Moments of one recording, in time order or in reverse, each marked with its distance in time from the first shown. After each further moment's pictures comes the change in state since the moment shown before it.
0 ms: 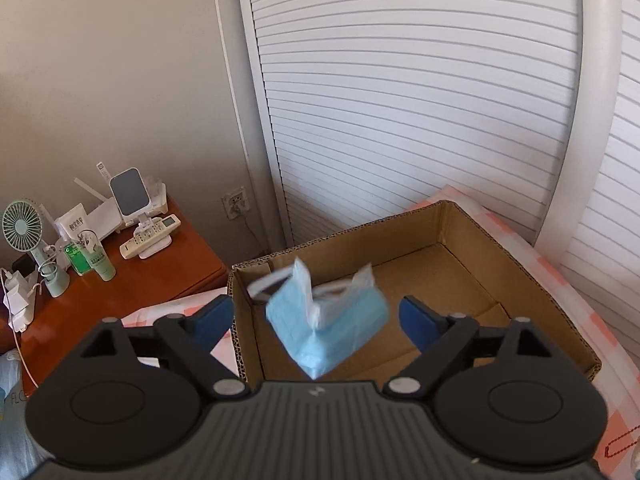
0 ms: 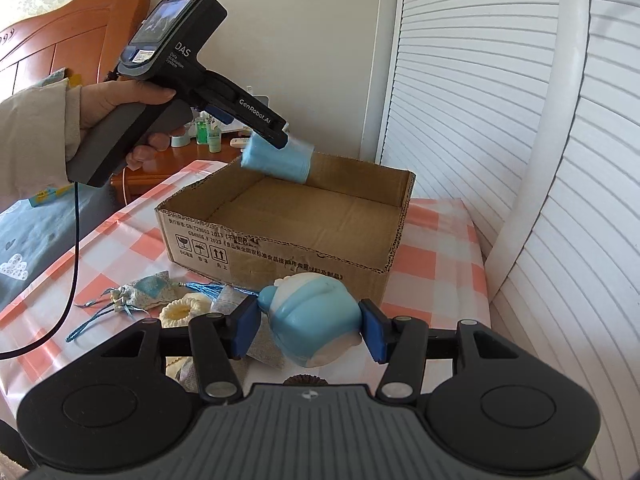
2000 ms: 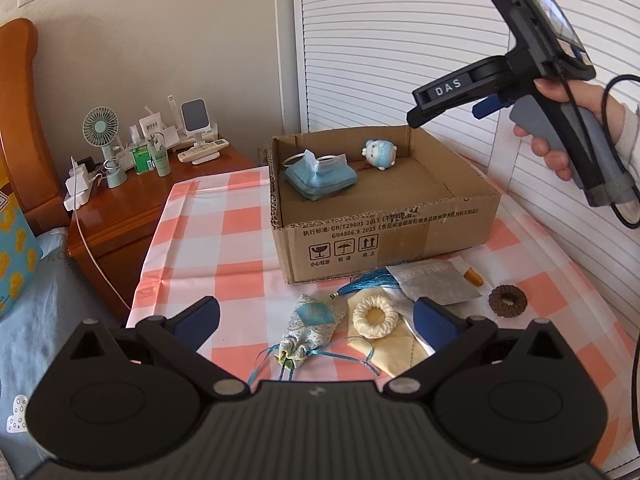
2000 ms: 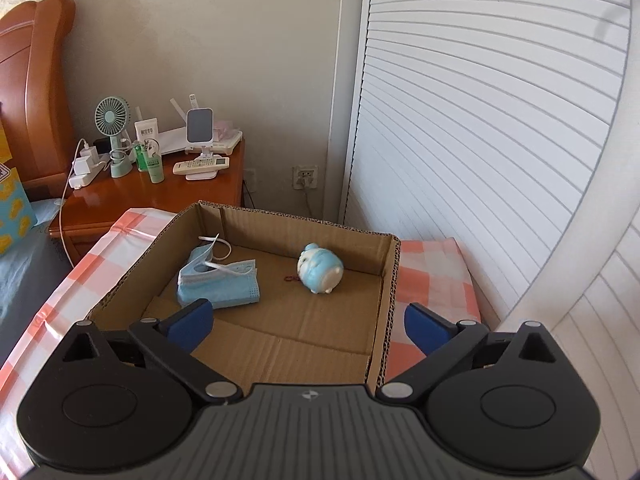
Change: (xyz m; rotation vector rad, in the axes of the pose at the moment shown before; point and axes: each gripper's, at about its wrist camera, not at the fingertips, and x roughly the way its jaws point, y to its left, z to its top) left arm -0.166 -0.049 -0.156 -0.141 0.001 0.070; right arm 0.130 -0.046 0.132 0.094 0.076 -0.080
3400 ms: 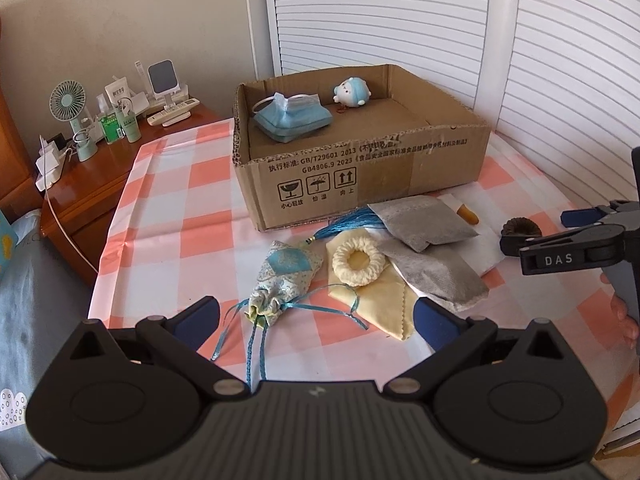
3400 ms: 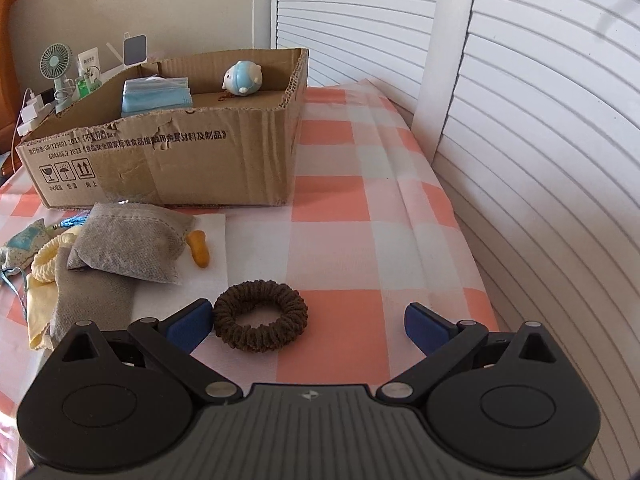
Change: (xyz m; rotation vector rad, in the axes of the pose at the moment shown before) left arm 0.037 -0.012 -0.022 0.060 0.129 -0.051; right arm -0.053 -0.003 -0.205 0.164 0.100 -0.169
